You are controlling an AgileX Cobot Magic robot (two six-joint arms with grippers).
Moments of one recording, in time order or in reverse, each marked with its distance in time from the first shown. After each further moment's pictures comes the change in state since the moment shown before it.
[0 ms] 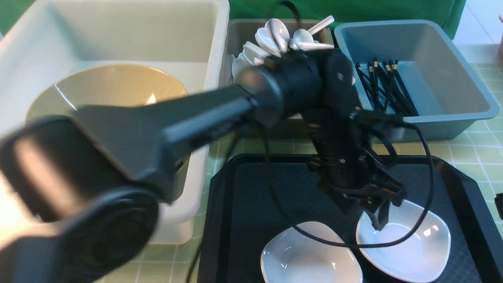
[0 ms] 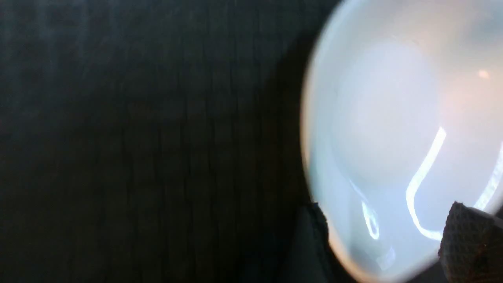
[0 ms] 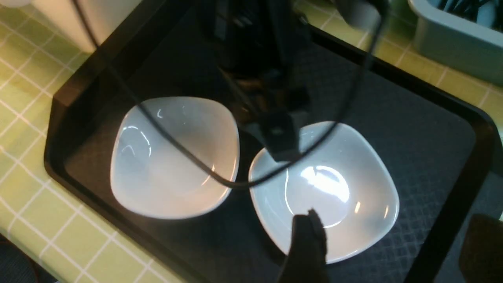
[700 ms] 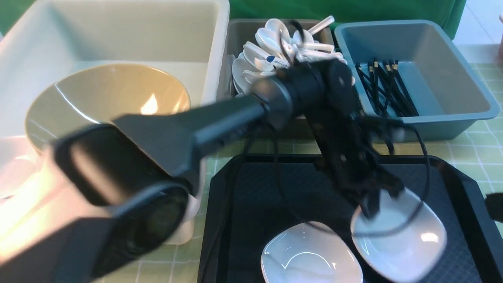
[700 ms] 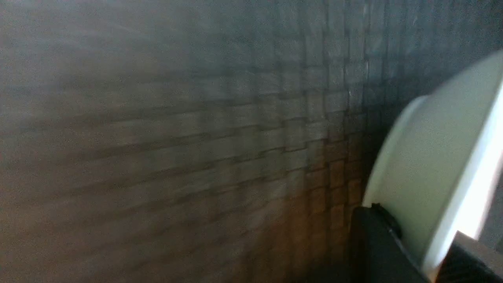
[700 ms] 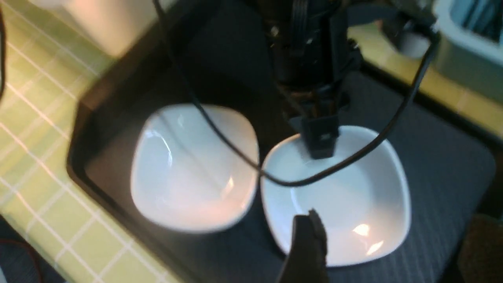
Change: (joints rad) right arm 0.084 -0.001 0.000 0.053 -0.070 -0.046; left arm 0.077 0.028 -0.091 -0.053 0.033 0.076
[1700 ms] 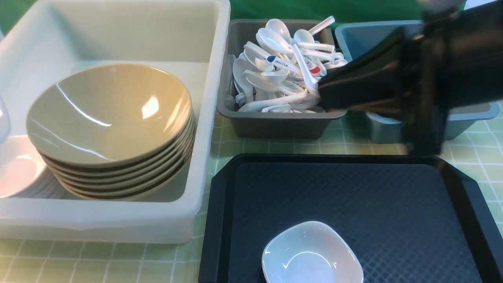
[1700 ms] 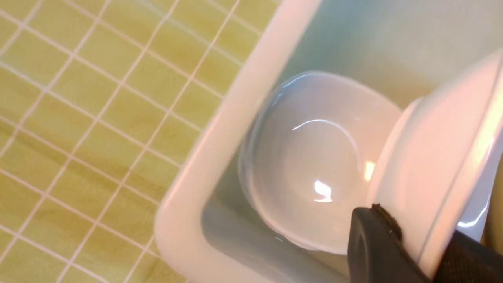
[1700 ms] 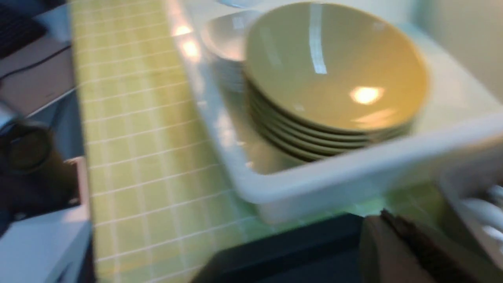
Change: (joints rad) right arm 0.400 0.468 -0.347 0.348 -0.174 -0.423; left arm 1.364 -0.879 0.665 0.268 -0.012 -0.126
